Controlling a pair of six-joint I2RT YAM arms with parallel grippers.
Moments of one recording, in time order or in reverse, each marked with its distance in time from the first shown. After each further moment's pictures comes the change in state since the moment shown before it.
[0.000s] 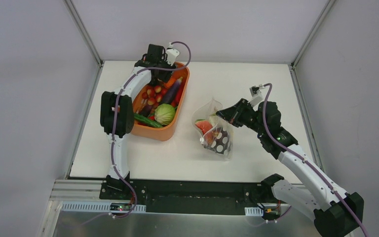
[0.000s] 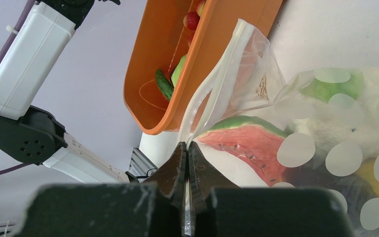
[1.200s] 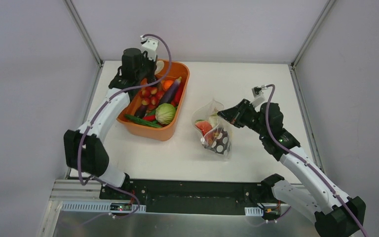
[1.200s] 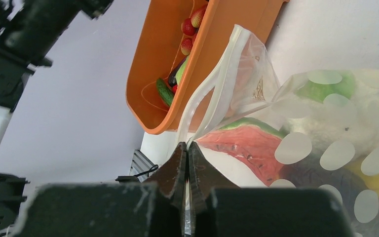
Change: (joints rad) left arm 0.005 -0.544 -0.471 0.302 -0.101 -0.220; right arm 0.000 -0.032 0.000 -0.020 0.009 0.004
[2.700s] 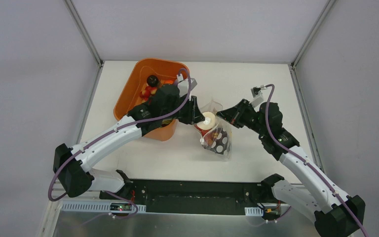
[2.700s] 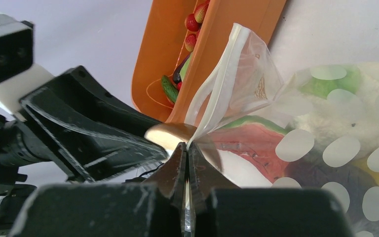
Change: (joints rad) left arm -0.534 -0.308 -0.243 -0.176 0.186 -0.727; right arm 0.000 0.007 0.000 0.002 -0.017 0.035
